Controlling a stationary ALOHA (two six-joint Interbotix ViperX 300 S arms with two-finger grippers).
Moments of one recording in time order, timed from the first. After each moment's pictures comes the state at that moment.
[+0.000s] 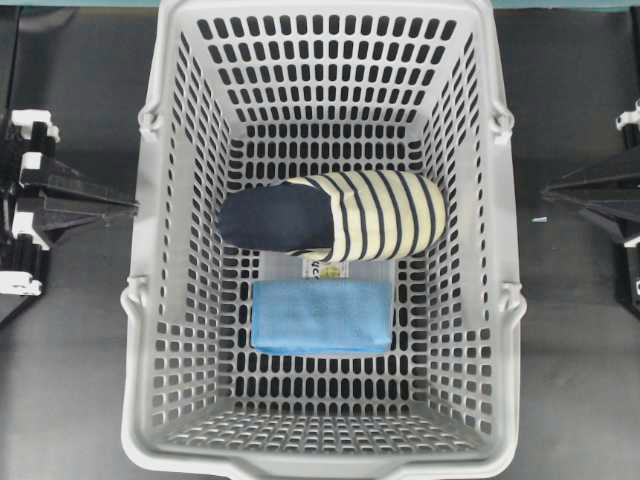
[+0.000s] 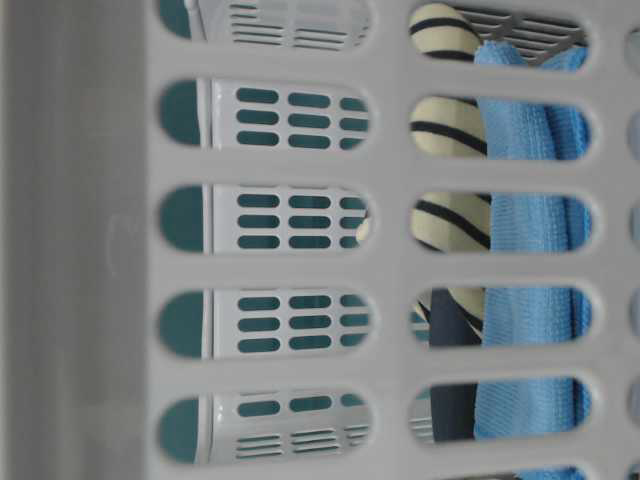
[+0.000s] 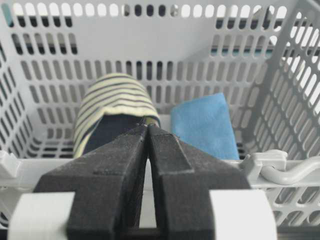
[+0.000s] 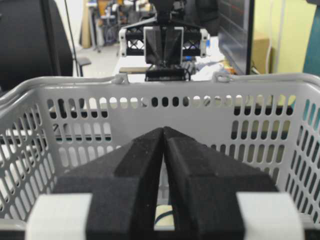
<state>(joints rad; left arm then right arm) 0.00 -0.96 1.17 0.00 -0.29 0.00 0.00 -0.97 1.18 0.00 -0.29 0.00</state>
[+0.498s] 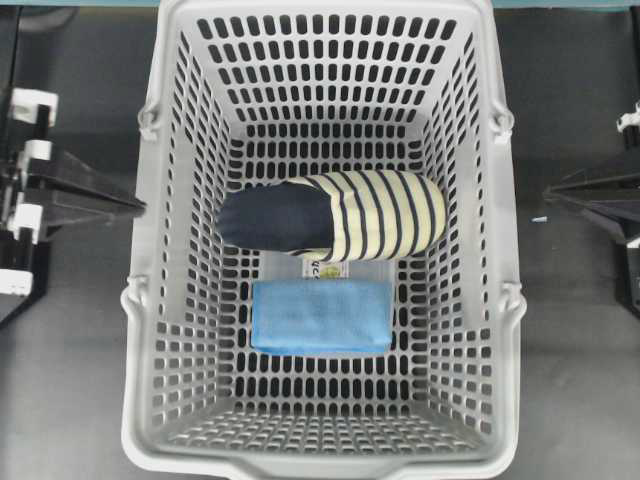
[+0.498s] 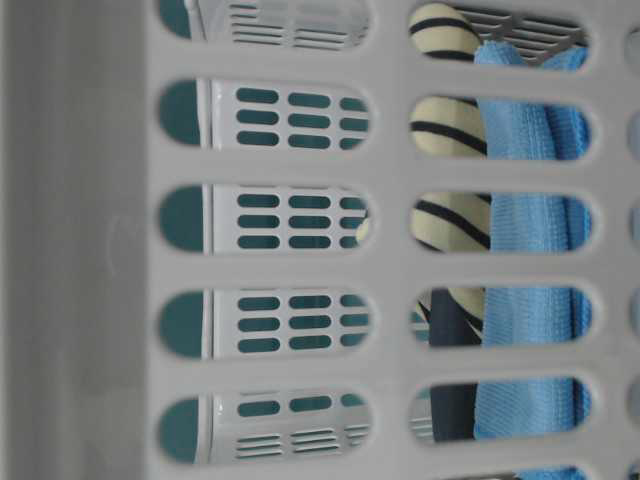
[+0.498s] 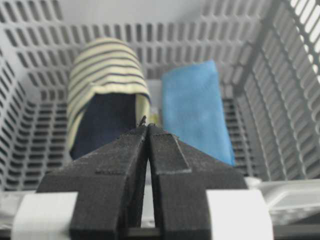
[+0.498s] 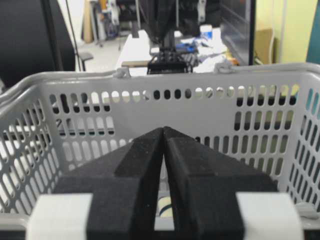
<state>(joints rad) -0.06 -0.84 0.79 0.04 0.29 -0.02 0.00 -0.98 1.18 0.01 -0.25 0.02</state>
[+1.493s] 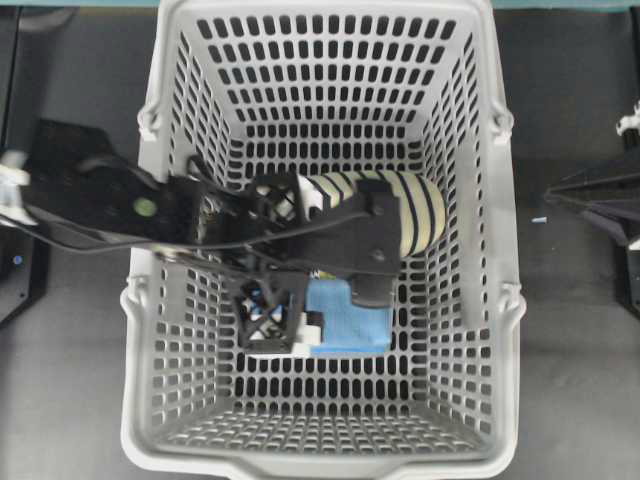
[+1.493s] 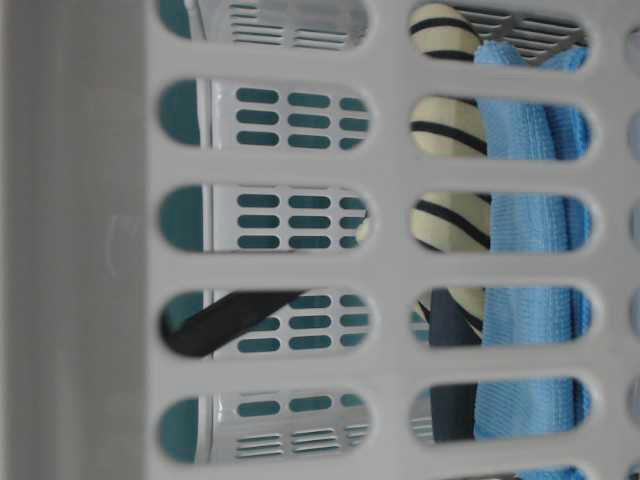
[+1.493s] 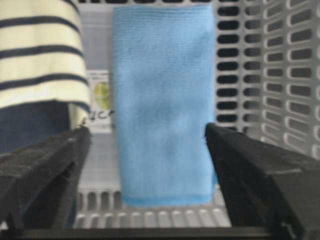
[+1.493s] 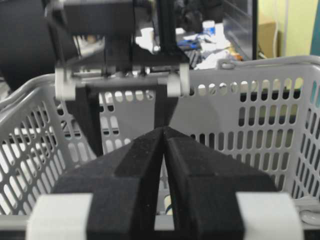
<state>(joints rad) -0.13 0.05 0.07 0.04 0.85 -0.12 0.00 -0.99 1.18 0.01 -0.24 0.06</state>
